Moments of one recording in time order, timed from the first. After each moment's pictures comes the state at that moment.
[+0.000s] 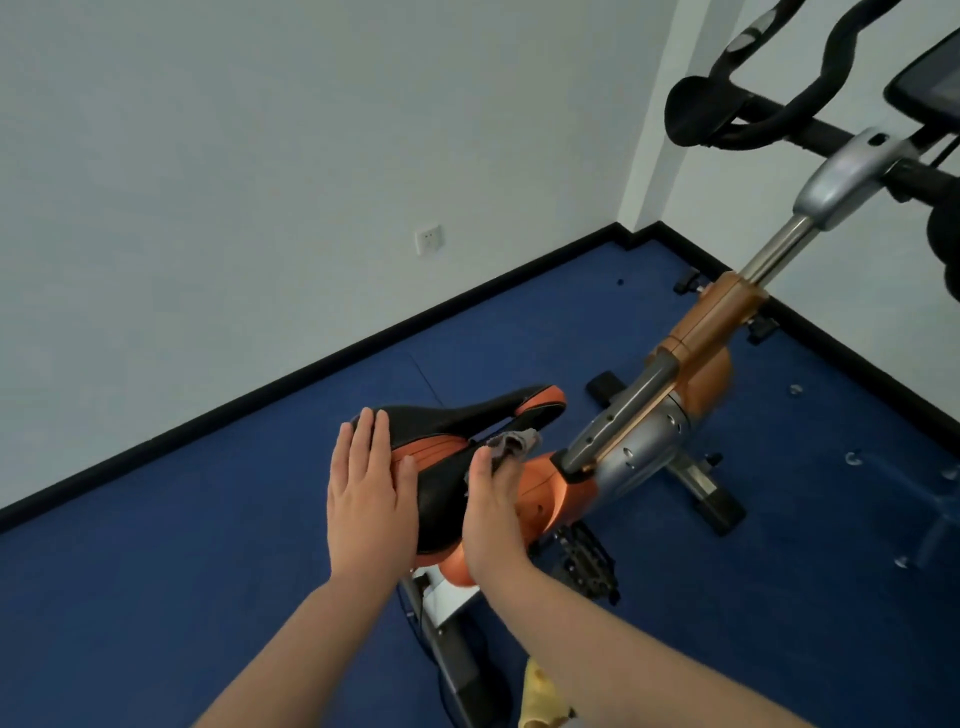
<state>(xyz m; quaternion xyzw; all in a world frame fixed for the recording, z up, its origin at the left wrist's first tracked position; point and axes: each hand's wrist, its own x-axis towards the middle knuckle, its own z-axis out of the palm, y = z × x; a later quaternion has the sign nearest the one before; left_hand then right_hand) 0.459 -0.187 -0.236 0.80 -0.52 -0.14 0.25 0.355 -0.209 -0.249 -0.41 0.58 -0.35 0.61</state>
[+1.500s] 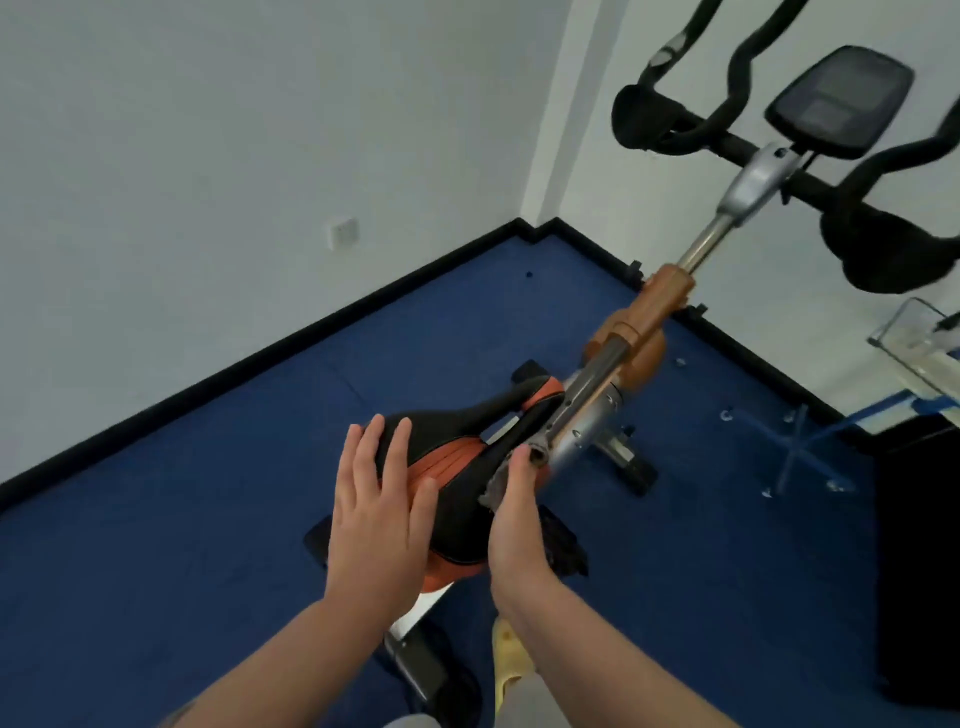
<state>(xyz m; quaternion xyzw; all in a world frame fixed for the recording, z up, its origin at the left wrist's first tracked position) 0.510 -0.186 -0.254 0.68 -0.67 -0.17 0.25 0.390 -0.205 -0.276 -0.24 0.64 -0.47 0.56</state>
